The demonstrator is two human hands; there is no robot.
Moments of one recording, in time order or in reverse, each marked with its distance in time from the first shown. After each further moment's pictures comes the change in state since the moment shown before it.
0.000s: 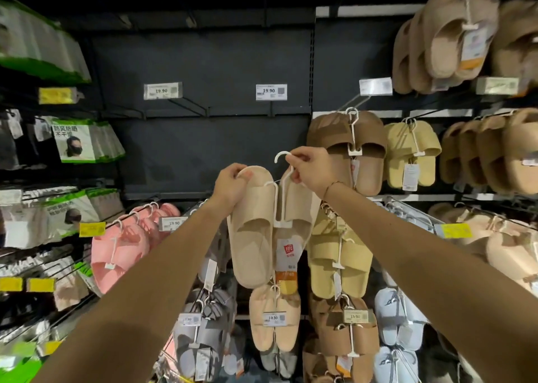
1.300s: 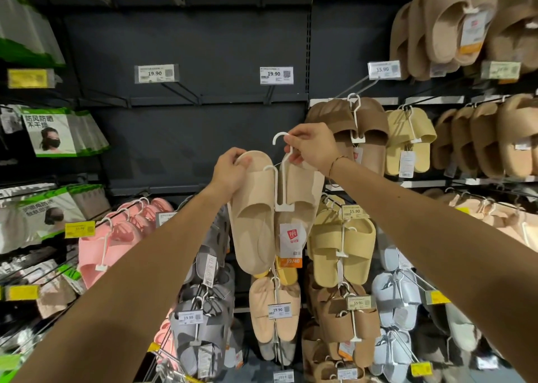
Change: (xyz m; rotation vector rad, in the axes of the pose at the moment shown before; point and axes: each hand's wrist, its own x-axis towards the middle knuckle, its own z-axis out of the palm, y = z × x) left_hand 0.032 -0.021 -0.013 -0.029 -0.055 0.080; right_hand 0.017 -0.018 0.021 -0.057 -0.027 0.045
